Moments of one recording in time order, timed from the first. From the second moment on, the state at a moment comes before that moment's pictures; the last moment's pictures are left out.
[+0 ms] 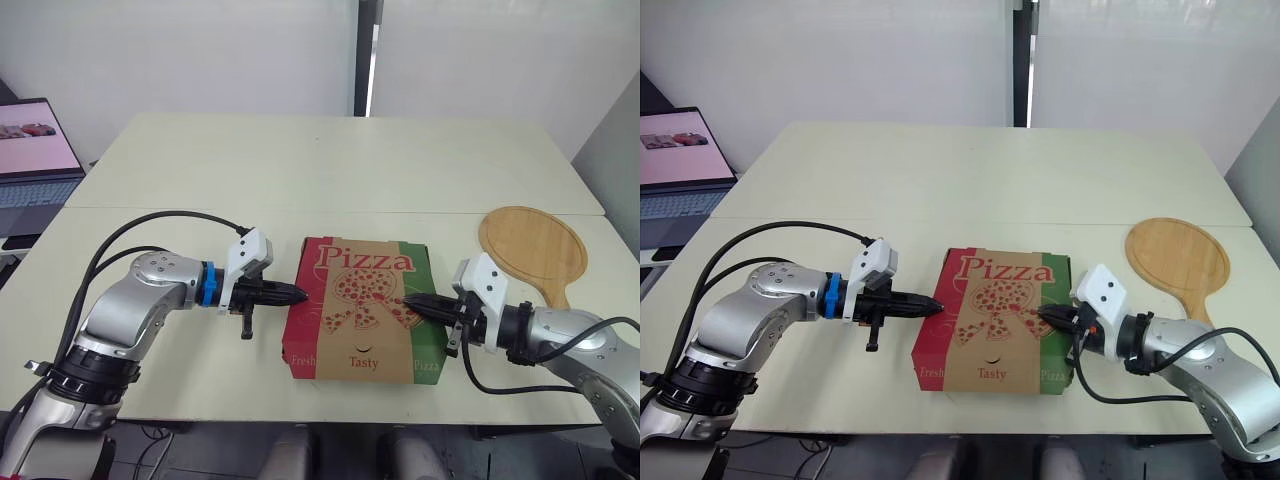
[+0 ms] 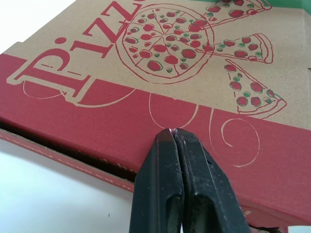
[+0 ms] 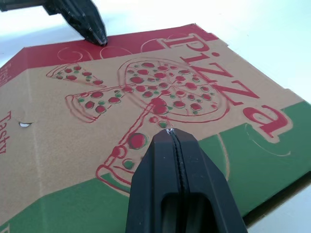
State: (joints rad) left arm -0.46 0.82 -0.15 -0.12 -0.44 0.60 -1.22; right arm -0.12 -0.77 -0.04 -0.70 0.63 0.80 0.62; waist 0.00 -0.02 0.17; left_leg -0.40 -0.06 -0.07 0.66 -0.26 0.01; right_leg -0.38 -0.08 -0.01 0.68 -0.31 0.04
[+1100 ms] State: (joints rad) left arm -0.47 0.82 -0.15 -0.12 -0.43 0.61 -1.21; right arm 0.13 -0.92 -0.19 -0.75 0.73 0.85 0.76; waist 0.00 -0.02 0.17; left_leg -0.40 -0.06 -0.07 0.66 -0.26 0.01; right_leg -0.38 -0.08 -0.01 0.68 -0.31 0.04
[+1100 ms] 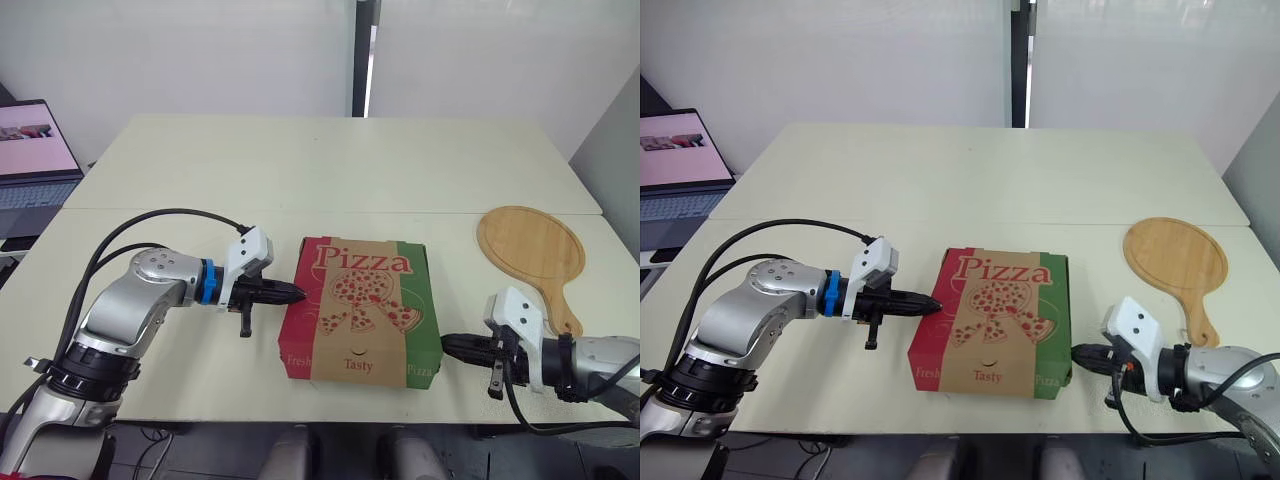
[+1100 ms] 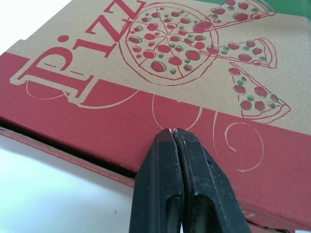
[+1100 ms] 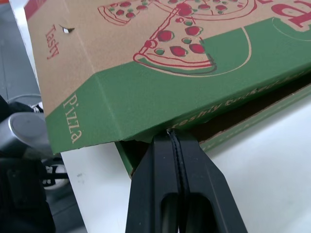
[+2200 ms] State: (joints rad) left arm -0.47 0.79 -0.15 -0.12 -0.45 0.65 -1.18; right arm 0.13 -0.81 -0.13 -0.77 0.75 0.87 0.65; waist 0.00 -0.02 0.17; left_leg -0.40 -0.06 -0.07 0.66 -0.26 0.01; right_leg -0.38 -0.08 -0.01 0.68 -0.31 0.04
